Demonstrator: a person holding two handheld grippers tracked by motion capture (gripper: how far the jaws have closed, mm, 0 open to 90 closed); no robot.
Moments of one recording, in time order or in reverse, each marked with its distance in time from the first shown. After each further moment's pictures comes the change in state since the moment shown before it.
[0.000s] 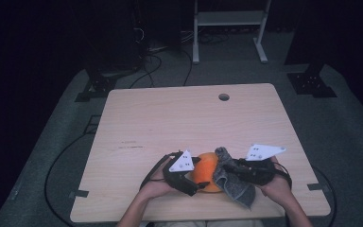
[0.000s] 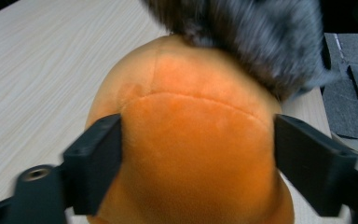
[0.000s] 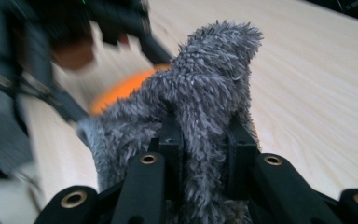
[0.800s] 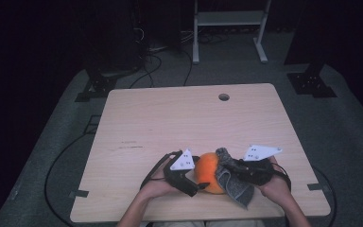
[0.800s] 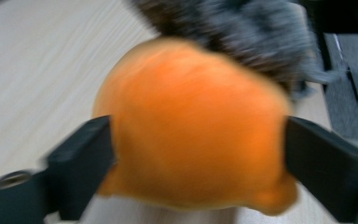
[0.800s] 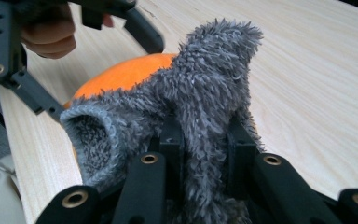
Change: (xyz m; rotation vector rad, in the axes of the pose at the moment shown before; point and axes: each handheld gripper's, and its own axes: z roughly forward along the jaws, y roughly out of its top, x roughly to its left) left arm 0.004 -0.003 0.010 0.016 -0.011 -0.086; right arm -0.003 -0.005 0.003 0.026 -0.029 0.016
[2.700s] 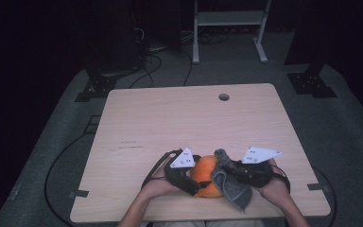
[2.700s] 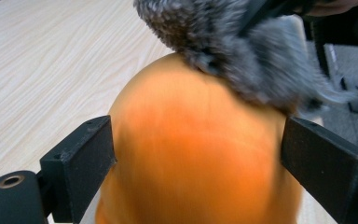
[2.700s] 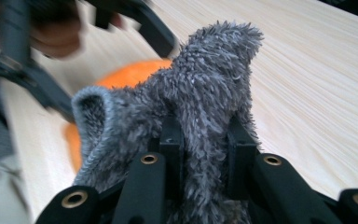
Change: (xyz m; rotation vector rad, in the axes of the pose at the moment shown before) left arm -0.007 0.005 -0.002 0.008 0.020 0.082; right arm 0.011 0.004 0.001 -0.017 0.008 -0.036
